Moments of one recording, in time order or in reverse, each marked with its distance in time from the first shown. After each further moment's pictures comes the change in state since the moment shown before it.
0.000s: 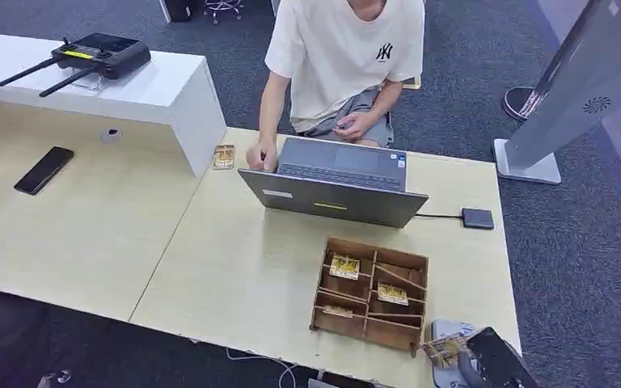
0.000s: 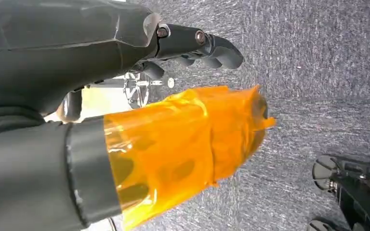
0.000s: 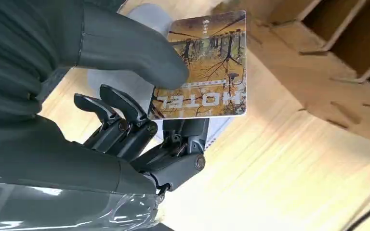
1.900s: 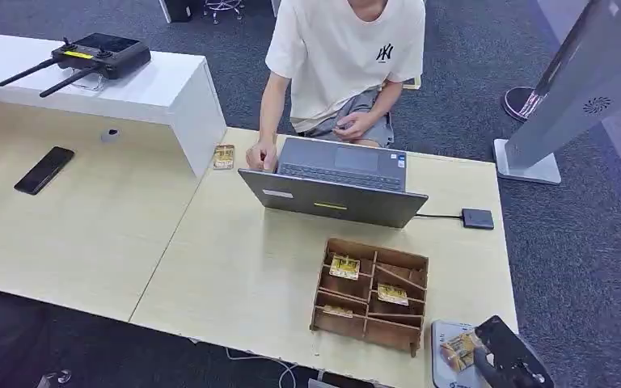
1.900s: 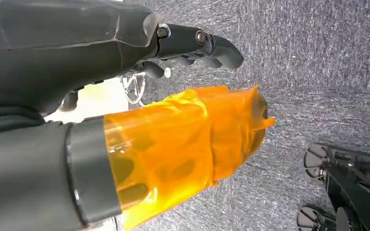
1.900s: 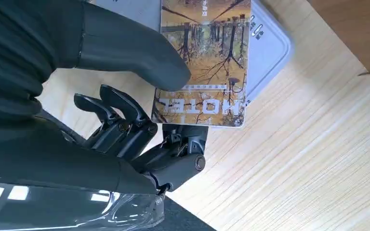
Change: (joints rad) left arm -0.084 0.002 0.139 0.054 -0.119 -0.002 -0.025; right arm -0.063 -0.018 -0.046 0.101 0.011 0.077 0.041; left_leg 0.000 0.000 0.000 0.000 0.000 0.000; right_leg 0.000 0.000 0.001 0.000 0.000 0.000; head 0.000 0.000
